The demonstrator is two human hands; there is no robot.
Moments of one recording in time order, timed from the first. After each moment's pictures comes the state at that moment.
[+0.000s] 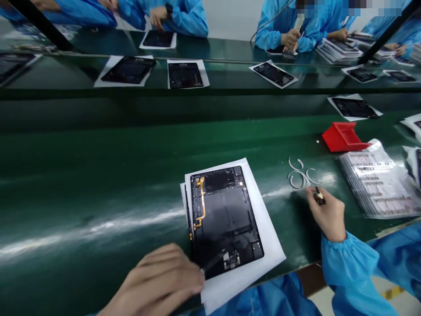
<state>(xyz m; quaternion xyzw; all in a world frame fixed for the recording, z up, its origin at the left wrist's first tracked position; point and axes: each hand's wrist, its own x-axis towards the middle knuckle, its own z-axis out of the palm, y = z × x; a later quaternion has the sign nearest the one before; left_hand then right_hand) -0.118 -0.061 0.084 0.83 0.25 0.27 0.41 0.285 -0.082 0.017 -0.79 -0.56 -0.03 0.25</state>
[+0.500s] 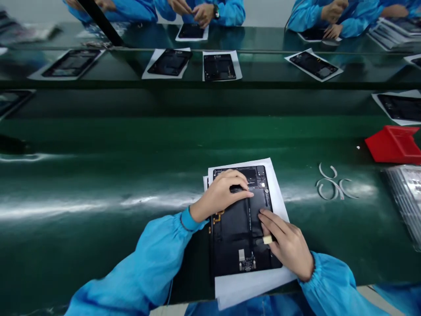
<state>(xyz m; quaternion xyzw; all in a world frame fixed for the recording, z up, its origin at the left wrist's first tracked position) -0.053 0.043 0.026 0.82 0.37 0.28 0.35 0.152 -0.083 0.007 -0.49 -0.83 0.12 0.23</state>
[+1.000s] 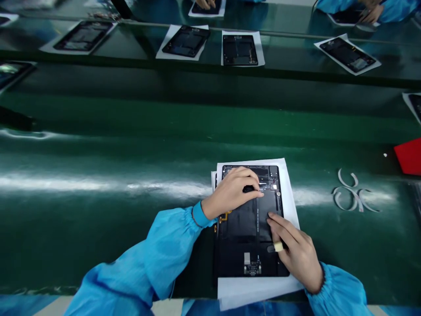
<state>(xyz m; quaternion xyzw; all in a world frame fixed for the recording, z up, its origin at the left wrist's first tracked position) -0.052 0.048 0.015 0.83 0.39 0.23 0.34 0.161 -0.088 -0.008 -0.49 -0.82 0.17 0.23</state>
